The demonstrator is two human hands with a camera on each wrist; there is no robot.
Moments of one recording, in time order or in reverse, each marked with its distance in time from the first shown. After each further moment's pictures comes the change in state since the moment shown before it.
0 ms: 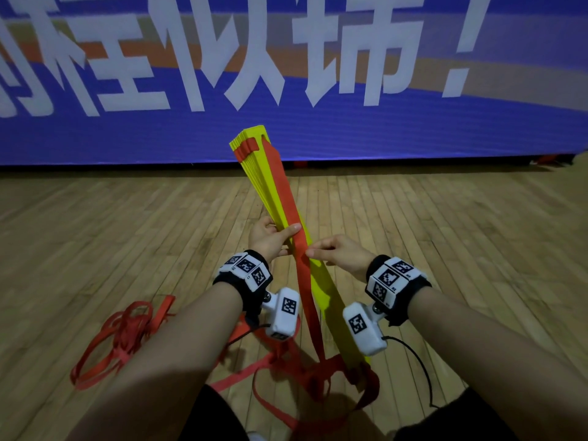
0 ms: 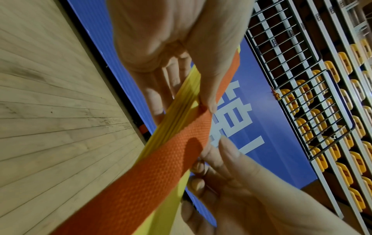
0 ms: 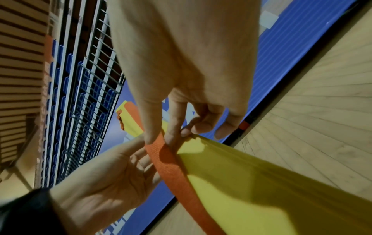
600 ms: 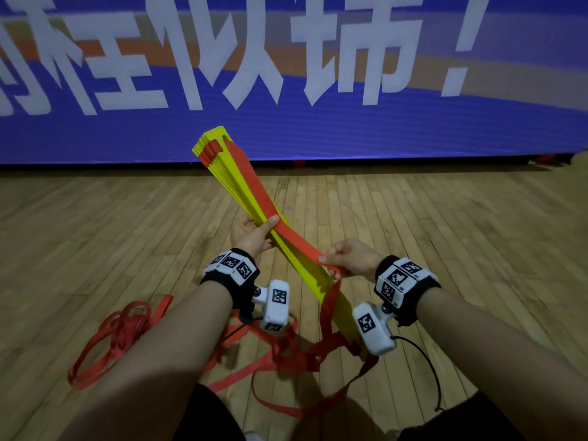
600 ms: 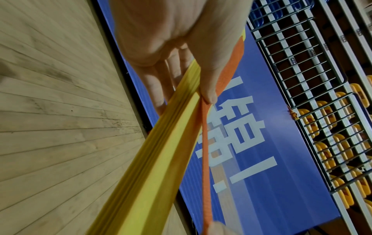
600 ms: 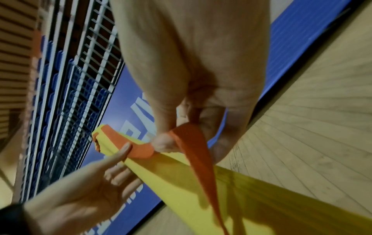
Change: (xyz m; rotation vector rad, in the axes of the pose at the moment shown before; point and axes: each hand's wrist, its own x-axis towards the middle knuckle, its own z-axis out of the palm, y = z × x) left_hand 0.010 -0.001 -0.017 -0.203 0.119 0.003; right_hand -0.004 0.018 -0.015 0.111 -0.028 0.141
